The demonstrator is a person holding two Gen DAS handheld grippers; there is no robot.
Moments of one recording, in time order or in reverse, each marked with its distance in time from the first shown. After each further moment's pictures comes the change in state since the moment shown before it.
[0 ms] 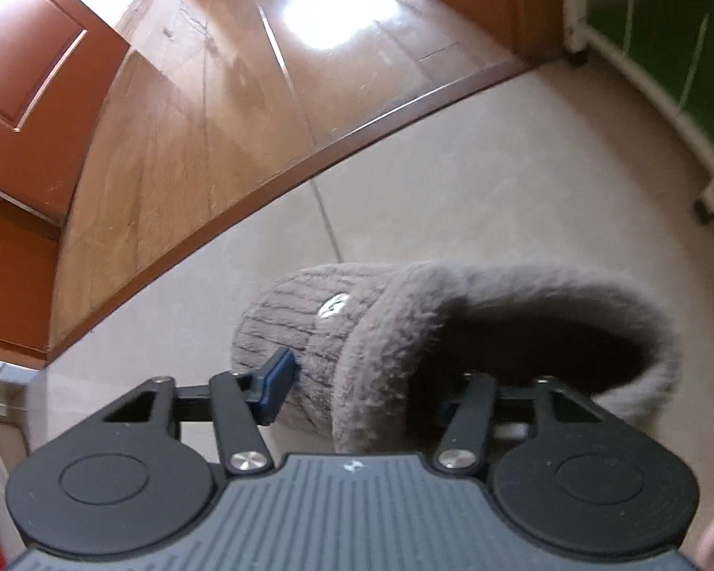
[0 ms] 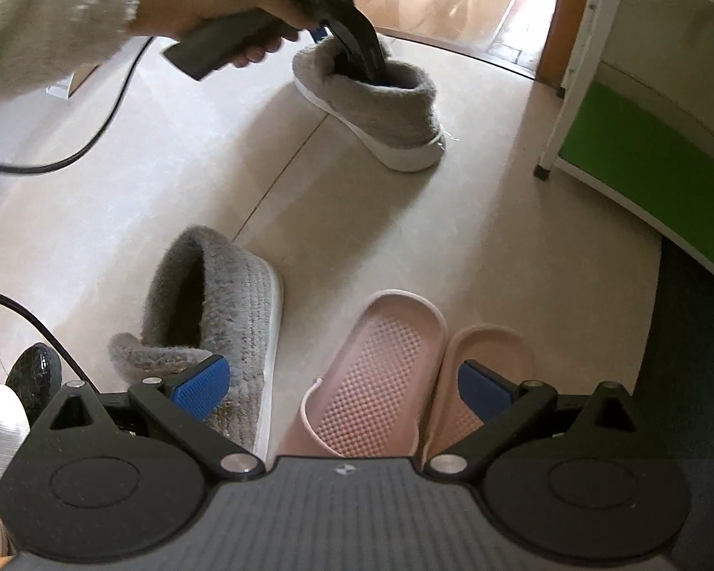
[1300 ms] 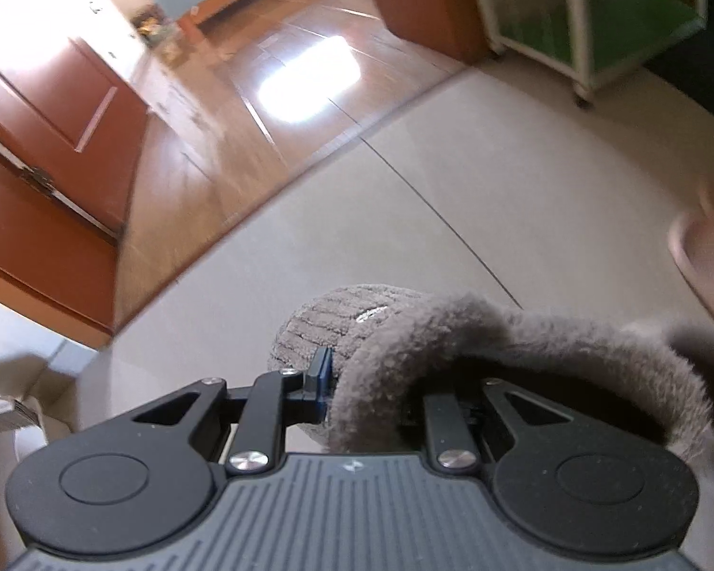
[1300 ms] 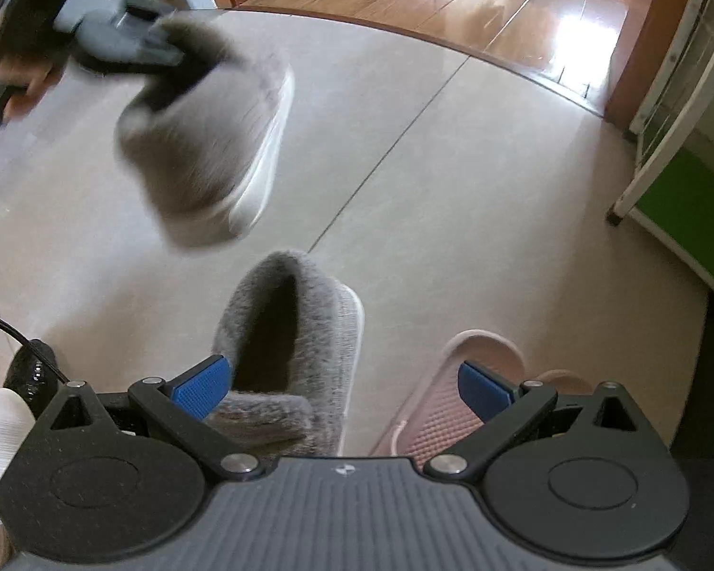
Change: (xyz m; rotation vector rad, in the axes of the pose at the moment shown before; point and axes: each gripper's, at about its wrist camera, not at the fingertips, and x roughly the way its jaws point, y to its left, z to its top) left arm -0.137 0.095 -0.212 0.160 -0.209 -0.072; right arm 0.020 0.068 0.020 -0.124 0.004 0.054
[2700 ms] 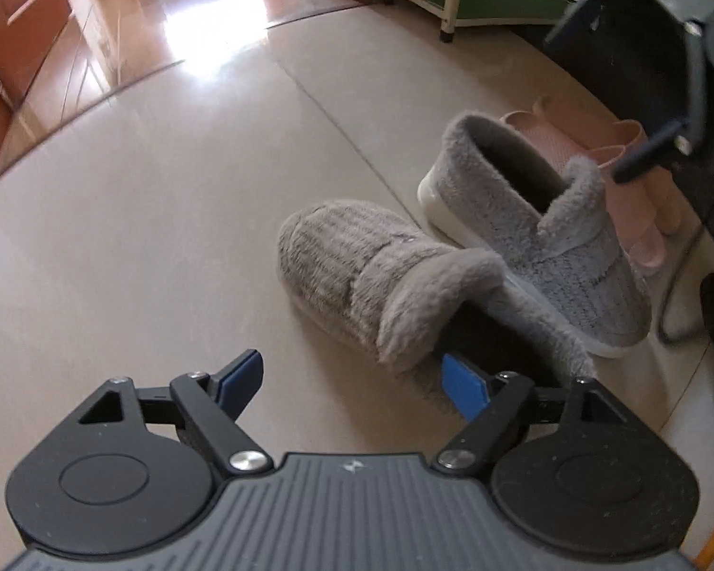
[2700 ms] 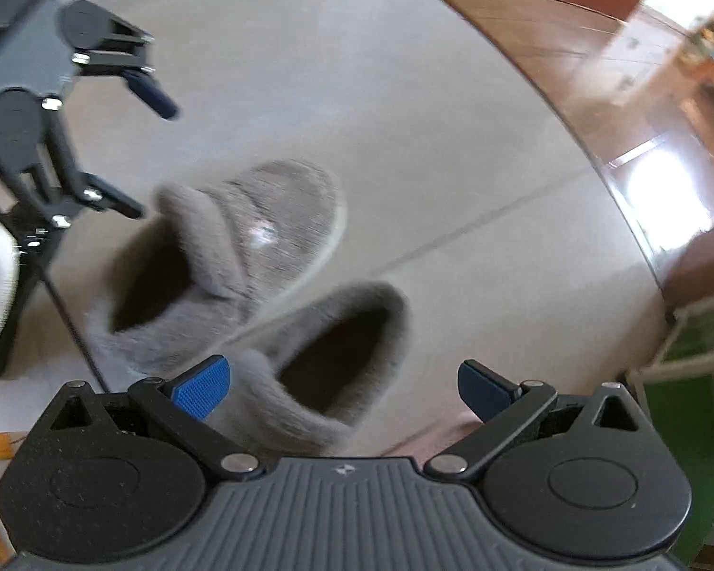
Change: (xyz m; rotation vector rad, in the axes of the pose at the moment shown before) left arm -0.039 -0.029 -0.149 -0.176 0.051 -0.391; right arm 0.006 0.100 0.025 -0.578 0.113 -0.046
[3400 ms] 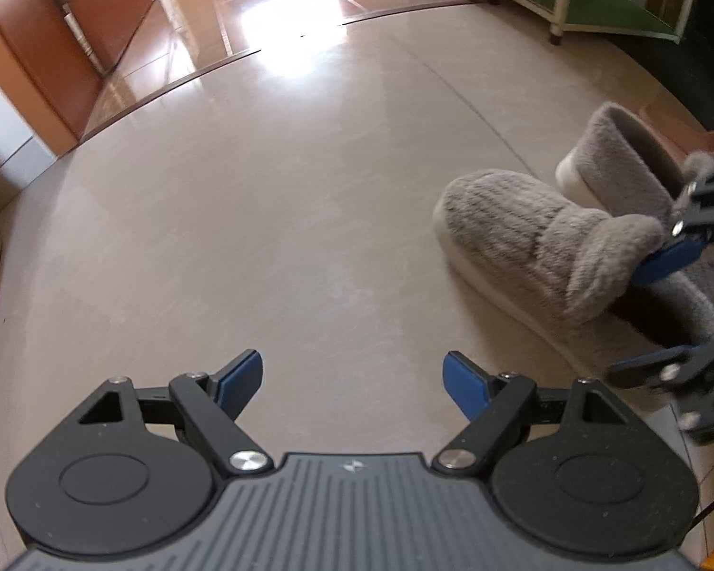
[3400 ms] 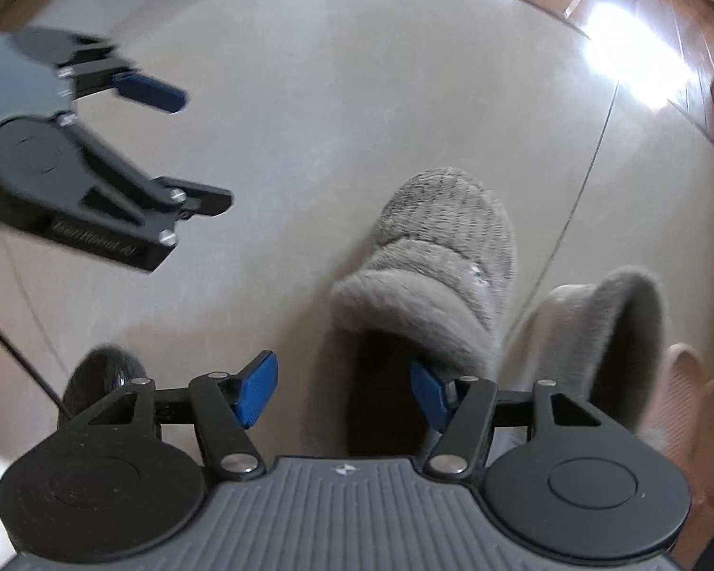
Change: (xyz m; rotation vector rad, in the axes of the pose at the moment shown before) left arm -0.005 0.071 -0.038 -0.078 -0.016 0.184; right arm 0.073 0.113 0.067 0.476 0.012 0.061
